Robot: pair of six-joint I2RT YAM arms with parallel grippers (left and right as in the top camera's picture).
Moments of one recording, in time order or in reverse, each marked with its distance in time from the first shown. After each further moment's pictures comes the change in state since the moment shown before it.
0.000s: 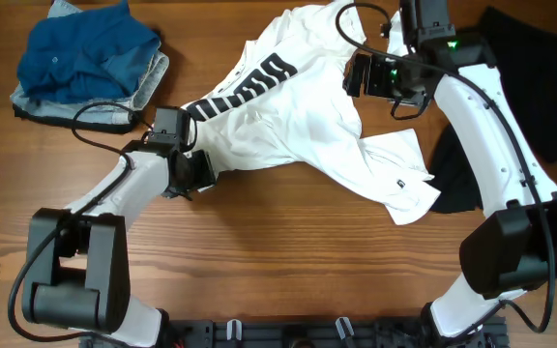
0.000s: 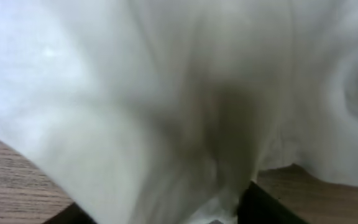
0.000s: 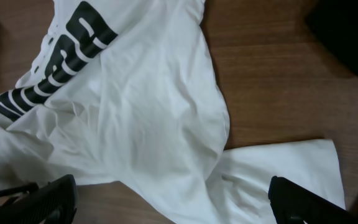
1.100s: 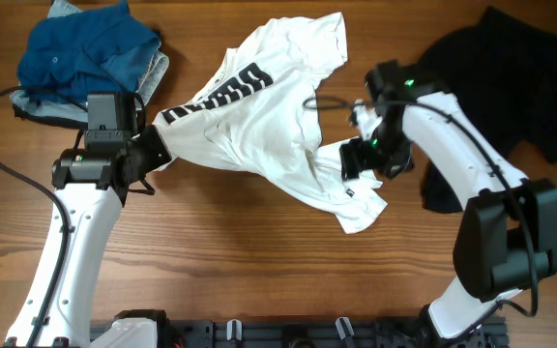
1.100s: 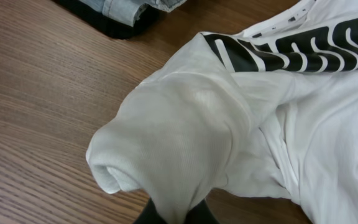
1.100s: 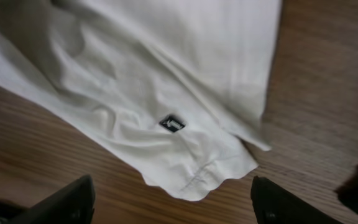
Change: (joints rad) left arm 0.128 -0.386 0.148 -0.249 -0.153 -0.009; right arm 0.095 0.002 -0.352 -0.166 -0.006 -0.257
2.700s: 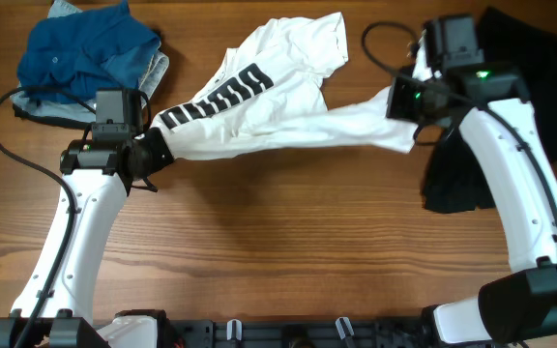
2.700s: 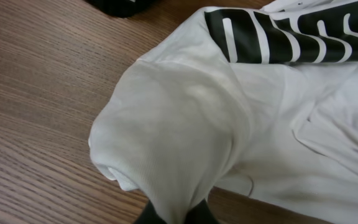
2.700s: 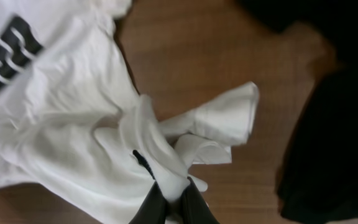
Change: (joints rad) left arm 0.000 0.076 0.000 -0.008 -0.002 0.000; right arm -0.135 -0.210 0.221 0.103 0.135 0.285
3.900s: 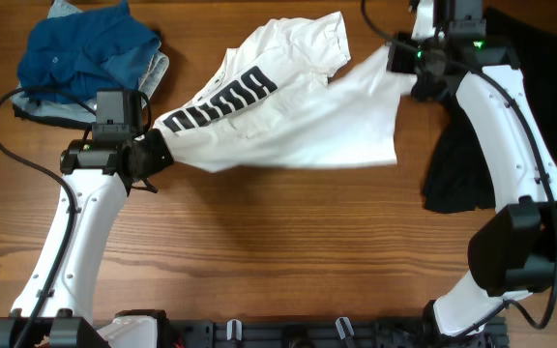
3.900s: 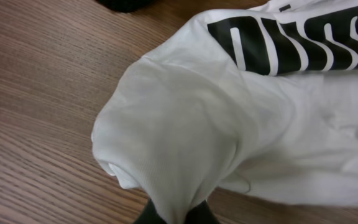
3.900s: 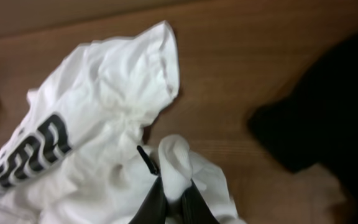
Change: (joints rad) left arm 0.000 0.001 0.000 -0.014 -0.004 0.000; right arm -0.074 0.214 0.100 0.386 -0.080 -0.115
